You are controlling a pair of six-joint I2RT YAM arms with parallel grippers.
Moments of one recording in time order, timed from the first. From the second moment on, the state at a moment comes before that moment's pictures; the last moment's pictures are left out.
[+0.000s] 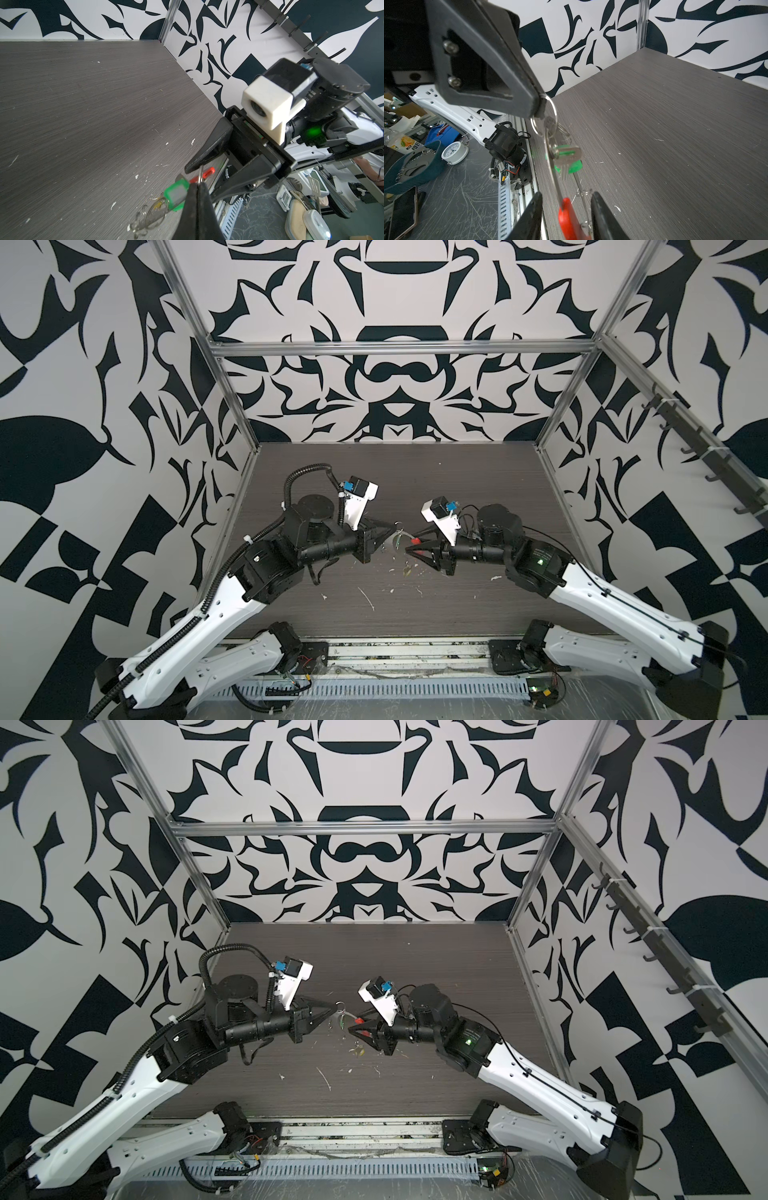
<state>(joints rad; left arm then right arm) -0.86 0.90 1.10 -0.54 0.29 -0.47 0.86 0.99 0.91 -0.27 -0.44 0.17</state>
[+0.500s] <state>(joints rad) -0.86 0.90 1.09 -0.53 0.29 -0.47 0.89 1.01 0.92 -0.28 -0.40 0.15</state>
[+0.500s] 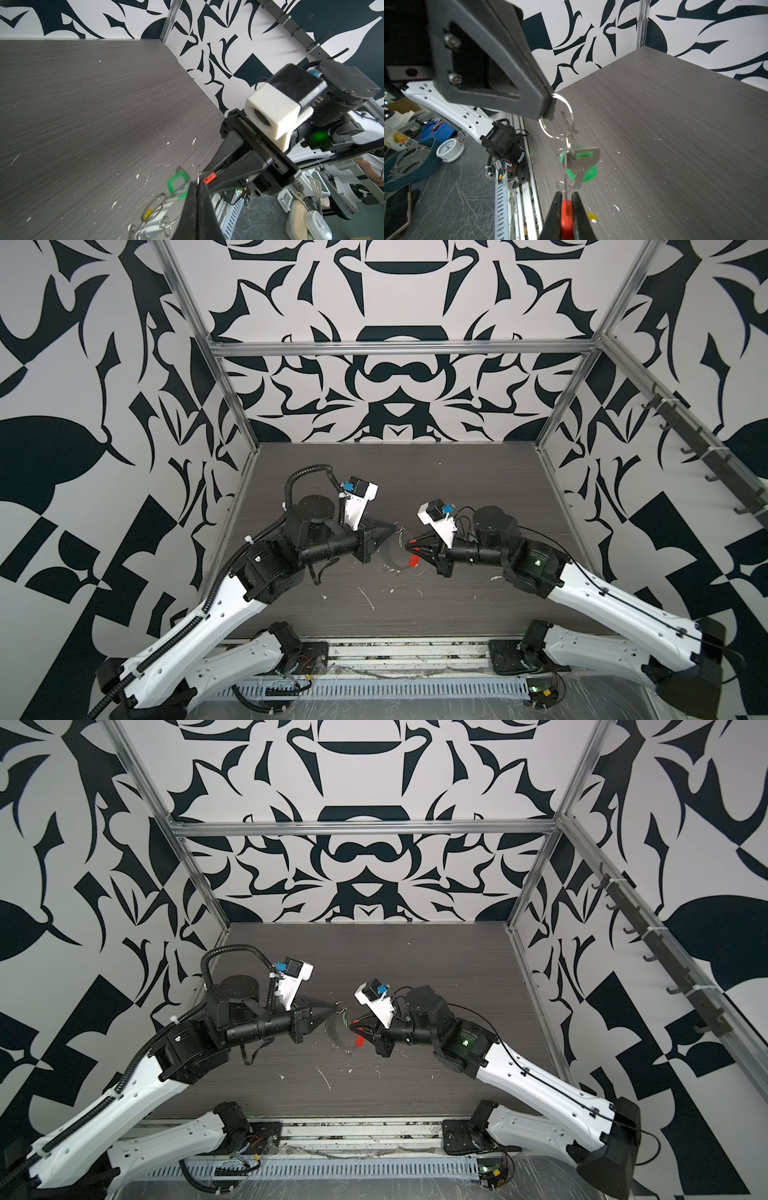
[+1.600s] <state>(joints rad) -0.86 0.91 1.09 -0.53 0.22 -0.48 1.03 1.05 1.03 -0.43 -0.13 0.10</state>
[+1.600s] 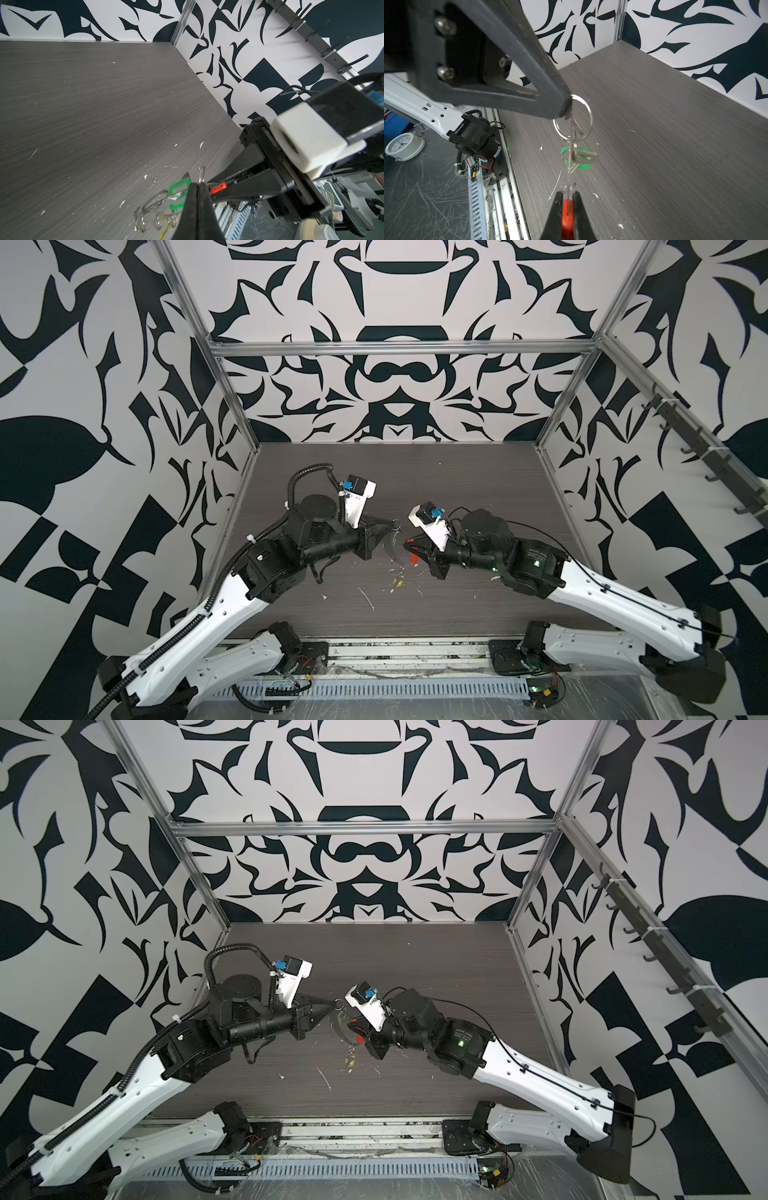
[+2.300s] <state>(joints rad) -0.86 0.93 1.10 -0.55 0.13 -0.55 1.10 1.07 1.06 -0.45 0.08 0.08</state>
